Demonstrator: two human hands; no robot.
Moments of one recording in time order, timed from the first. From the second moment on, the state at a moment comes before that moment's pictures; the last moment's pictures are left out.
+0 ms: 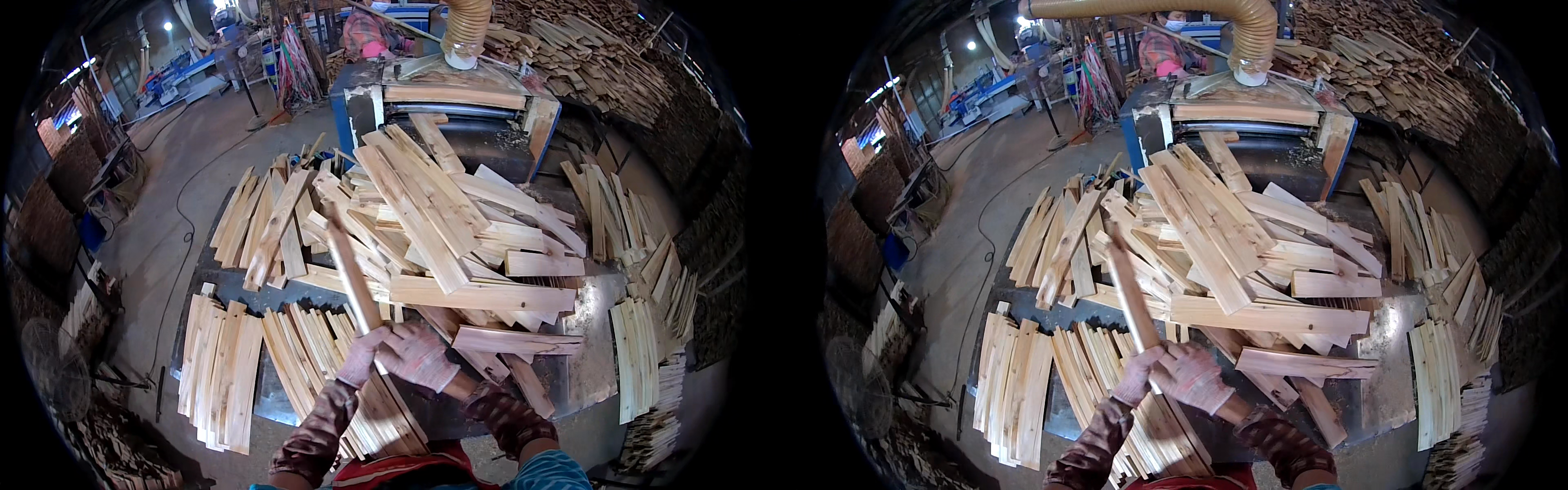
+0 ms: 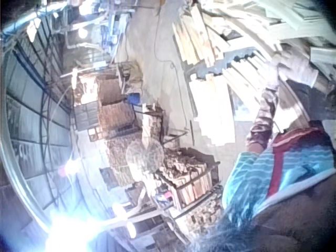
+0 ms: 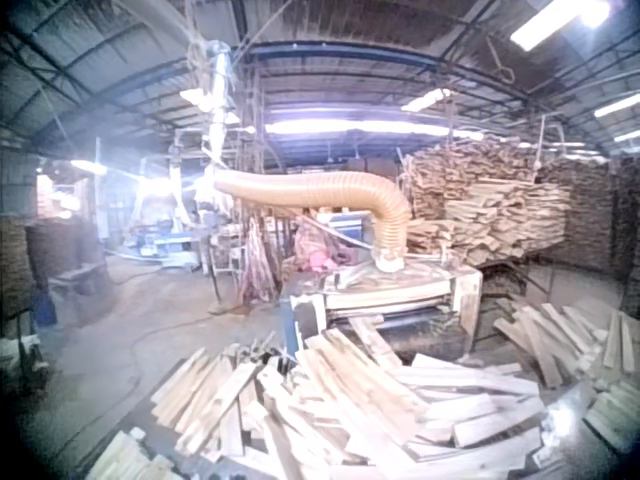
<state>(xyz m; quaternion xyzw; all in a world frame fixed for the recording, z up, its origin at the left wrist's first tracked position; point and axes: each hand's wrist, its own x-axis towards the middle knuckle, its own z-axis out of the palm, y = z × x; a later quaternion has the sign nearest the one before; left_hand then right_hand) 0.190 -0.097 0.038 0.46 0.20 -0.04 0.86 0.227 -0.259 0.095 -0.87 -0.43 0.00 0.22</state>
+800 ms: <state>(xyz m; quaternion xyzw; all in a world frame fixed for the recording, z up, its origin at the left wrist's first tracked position) 0.208 -0.080 0.048 0.32 0.09 -0.17 0.93 0.263 -0.256 0.103 -0.93 -0.33 -0.09 0.15</state>
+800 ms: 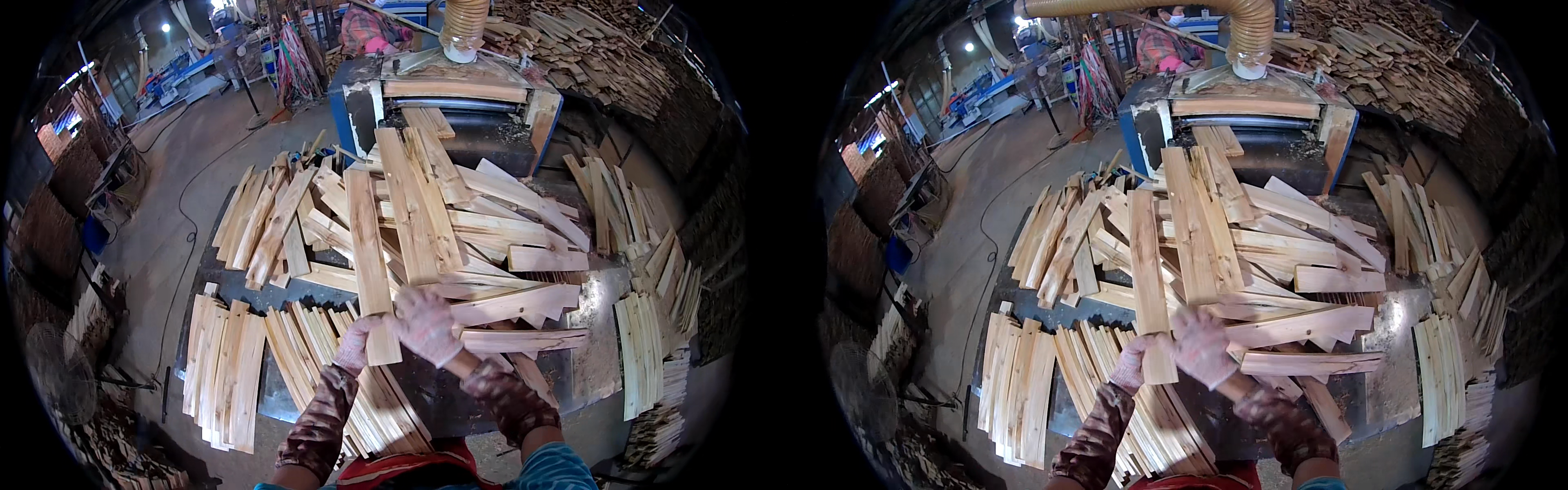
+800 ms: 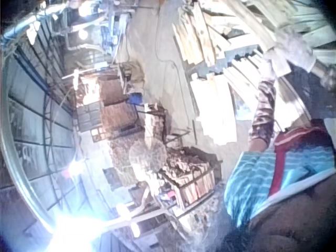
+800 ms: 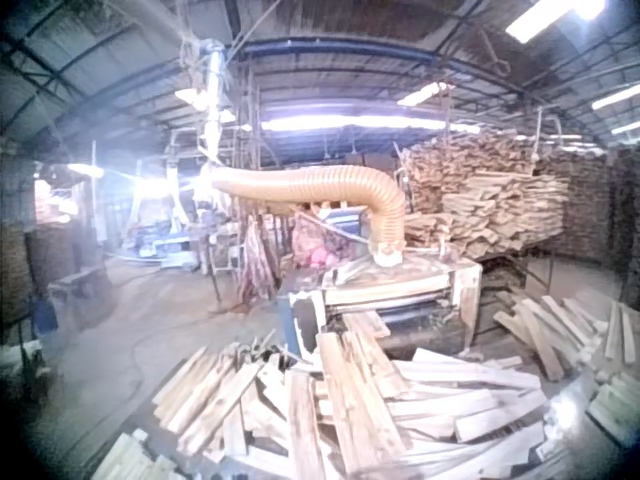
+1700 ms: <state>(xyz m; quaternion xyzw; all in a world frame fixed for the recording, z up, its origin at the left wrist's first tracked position) 0.159 -0.058 0.054 0.28 0.14 -0.18 0.93 0.392 -0.292 0.092 -0.99 -0.09 0.01 0.07</state>
